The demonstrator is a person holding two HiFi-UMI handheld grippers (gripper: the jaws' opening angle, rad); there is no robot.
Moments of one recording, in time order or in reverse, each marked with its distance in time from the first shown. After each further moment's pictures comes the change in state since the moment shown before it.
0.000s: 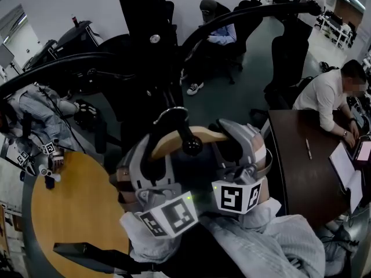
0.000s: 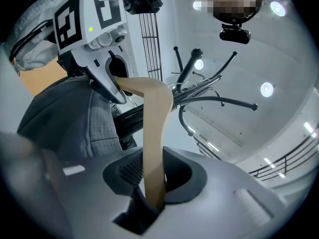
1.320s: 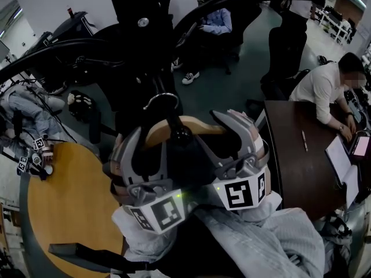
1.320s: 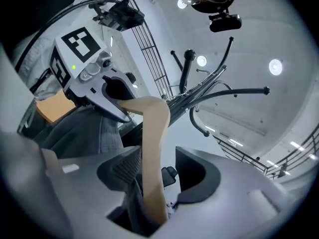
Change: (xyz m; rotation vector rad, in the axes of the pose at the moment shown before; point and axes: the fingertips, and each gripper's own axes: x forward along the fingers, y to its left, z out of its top) left arm 0.000 -0.019 0.001 0.035 -0.142 -0.015; right arm -0.006 0.019 0.003 0.141 -0.083 0.233
